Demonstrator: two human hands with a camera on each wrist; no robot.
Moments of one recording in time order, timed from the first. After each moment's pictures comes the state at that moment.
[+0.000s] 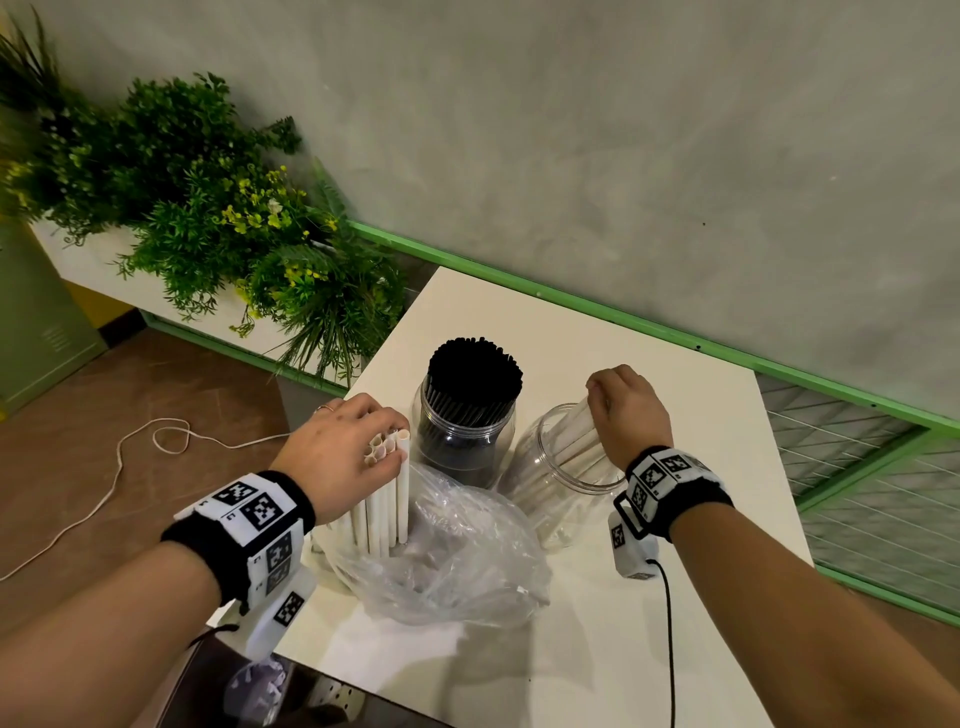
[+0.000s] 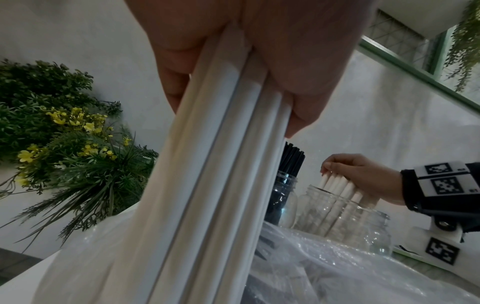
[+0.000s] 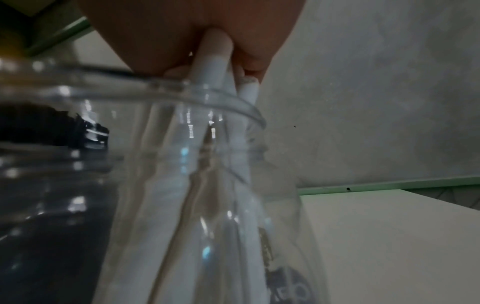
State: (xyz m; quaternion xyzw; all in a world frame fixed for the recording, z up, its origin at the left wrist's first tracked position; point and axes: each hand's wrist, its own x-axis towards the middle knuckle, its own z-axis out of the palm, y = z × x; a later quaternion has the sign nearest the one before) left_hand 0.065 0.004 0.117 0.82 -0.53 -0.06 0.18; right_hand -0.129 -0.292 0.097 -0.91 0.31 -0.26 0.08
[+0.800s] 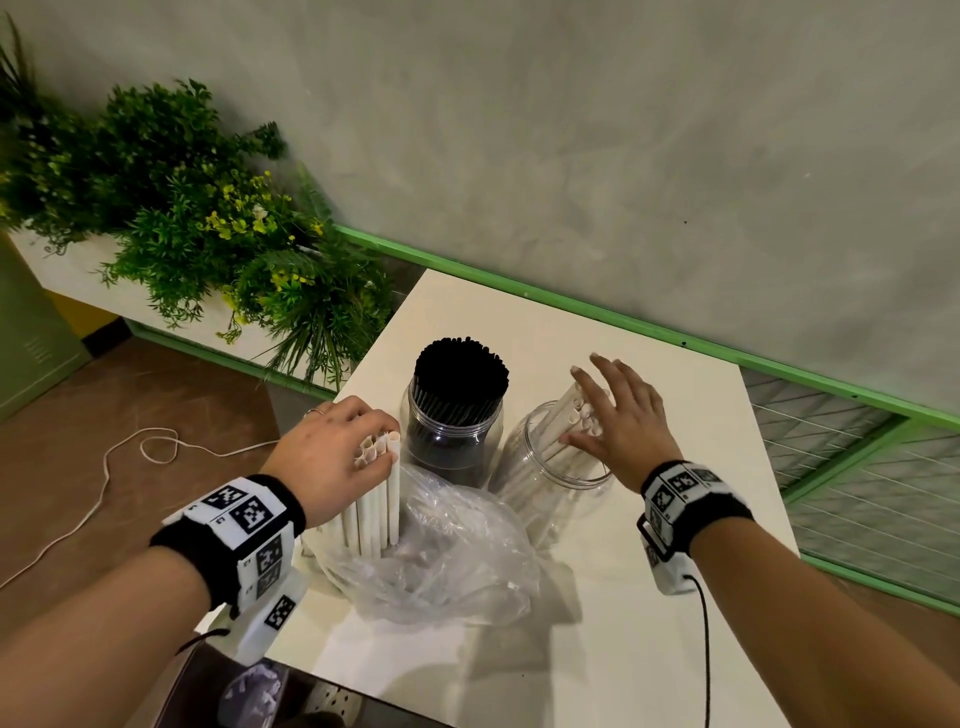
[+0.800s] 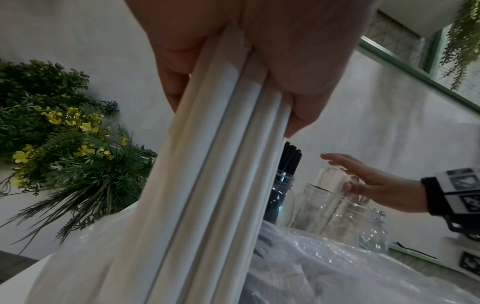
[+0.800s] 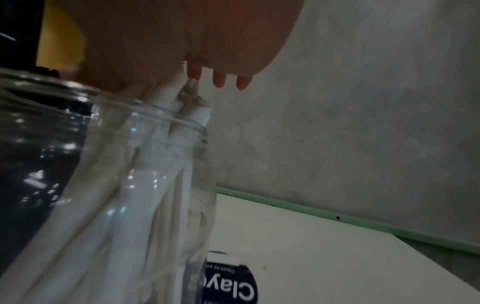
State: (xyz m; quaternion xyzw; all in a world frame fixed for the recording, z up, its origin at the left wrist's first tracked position) left_hand 0.062 0.002 0.118 0.82 -0.54 -0.05 0.18; right_hand -0.165 -0.291 0.101 -0.96 0.25 -0.13 -0.05
